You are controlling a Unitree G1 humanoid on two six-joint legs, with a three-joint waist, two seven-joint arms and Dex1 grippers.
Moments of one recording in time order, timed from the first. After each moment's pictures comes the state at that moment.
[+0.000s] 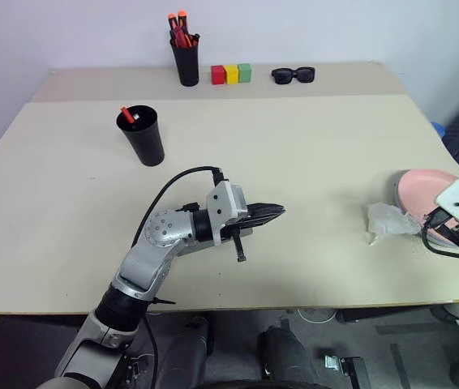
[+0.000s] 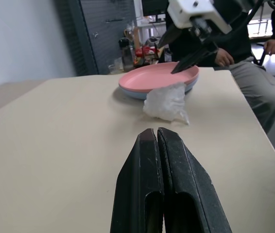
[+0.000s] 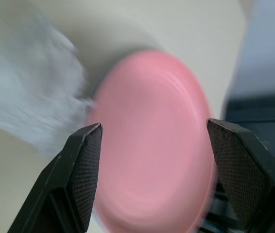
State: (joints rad) left arm -0.41 0.30 -0.31 -0.21 -0.26 0.17 -0.86; right arm 0.10 -0.95 -0.49 -0.39 -0.08 0.61 0.83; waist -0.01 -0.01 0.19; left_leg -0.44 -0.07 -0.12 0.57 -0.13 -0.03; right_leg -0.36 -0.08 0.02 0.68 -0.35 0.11
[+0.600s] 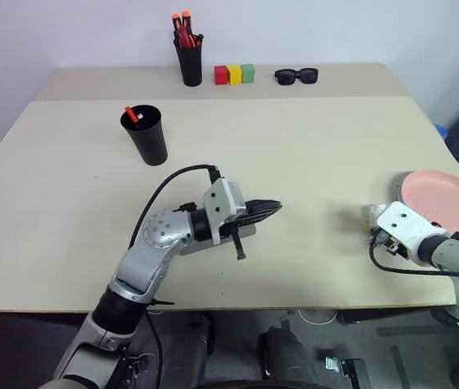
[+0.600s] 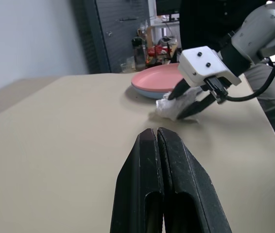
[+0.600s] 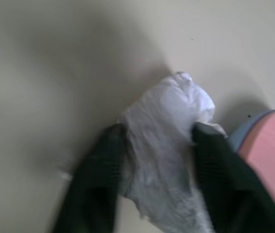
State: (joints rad) left arm -0.39 0.30 -0.30 -0.26 -0.27 0.22 -0.80; right arm 0.06 -0.87 -0.16 -0.27 -0.17 0.49 0.61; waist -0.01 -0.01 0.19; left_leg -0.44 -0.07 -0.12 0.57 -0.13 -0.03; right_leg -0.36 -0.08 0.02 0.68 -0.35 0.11
